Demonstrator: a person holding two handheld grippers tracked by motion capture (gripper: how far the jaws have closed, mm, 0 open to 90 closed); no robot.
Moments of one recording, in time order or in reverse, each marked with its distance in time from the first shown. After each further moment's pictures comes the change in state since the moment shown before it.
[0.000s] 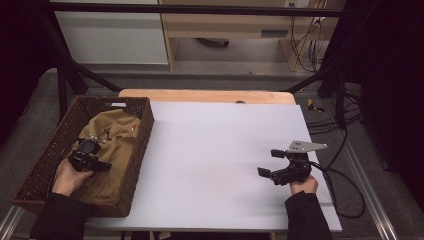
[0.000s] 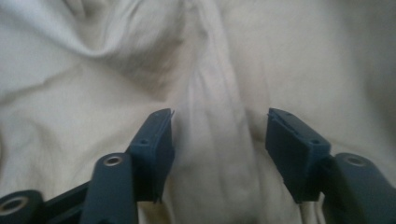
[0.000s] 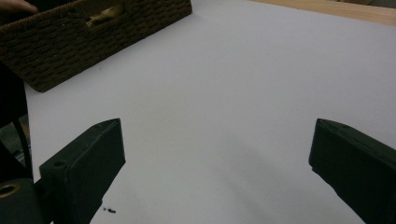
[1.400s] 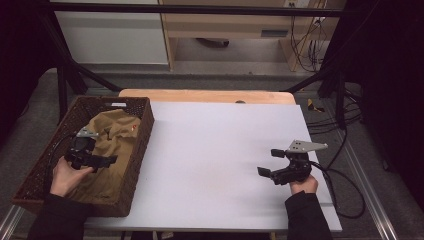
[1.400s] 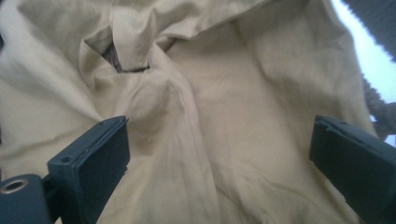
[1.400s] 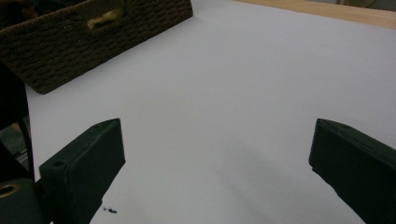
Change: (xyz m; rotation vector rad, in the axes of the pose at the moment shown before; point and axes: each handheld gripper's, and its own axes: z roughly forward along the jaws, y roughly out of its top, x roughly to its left) left arm -0.003 0.002 -0.027 -0.260 -0.079 -0.032; right arm 0.001 0.001 -0.001 -0.007 0.001 0.001
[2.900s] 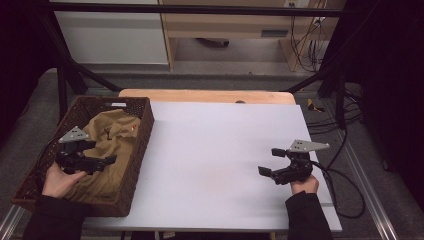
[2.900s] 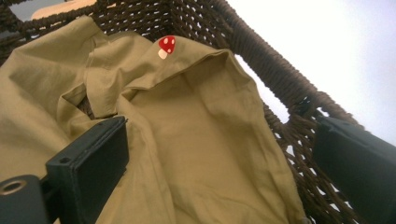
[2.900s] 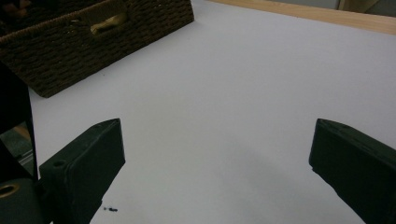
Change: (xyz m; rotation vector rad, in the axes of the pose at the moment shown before) left arm -0.012 -0.002 -0.039 -0.207 -0.127 0.062; right arm 0.001 0.002 -0.003 -0.015 0.005 0.003
